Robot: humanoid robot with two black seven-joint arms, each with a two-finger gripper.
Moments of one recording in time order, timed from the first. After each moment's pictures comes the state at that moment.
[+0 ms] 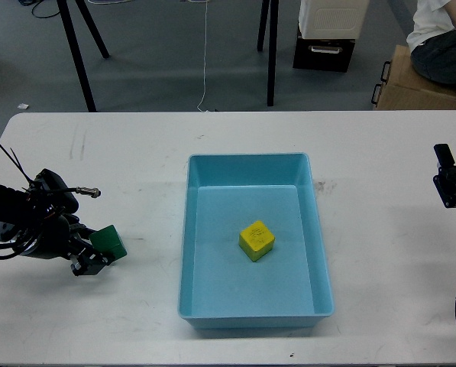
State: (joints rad) left arm -0.85 0.74 -0.21 -1.22 2.18 -0.49 -0.49; right arm -0.12 -0.30 1.48 1.56 -0.97 0.02 0.33
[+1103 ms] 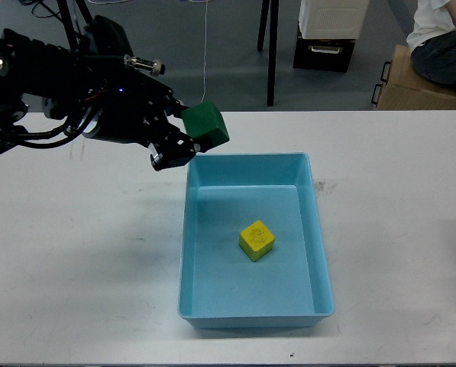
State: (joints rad) left arm -1.35 0.46 -0.26 -1.40 2.11 -0.49 -0.49; right arm -0.22 -0.30 1.61 1.47 -0.95 -0.03 0.33
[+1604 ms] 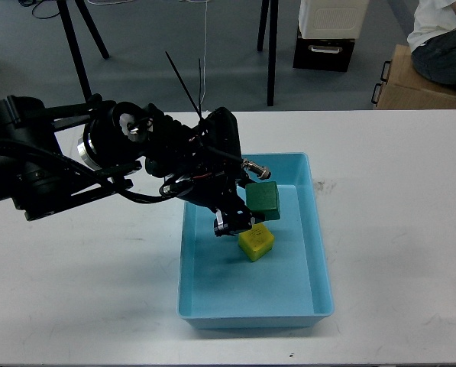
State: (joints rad) left arm -1.28 0.23 -0.09 -1.25 2.18 -0.49 -0.49; right arm -0.22 -0.30 1.62 1.41 -0.94 -0.04 0.33
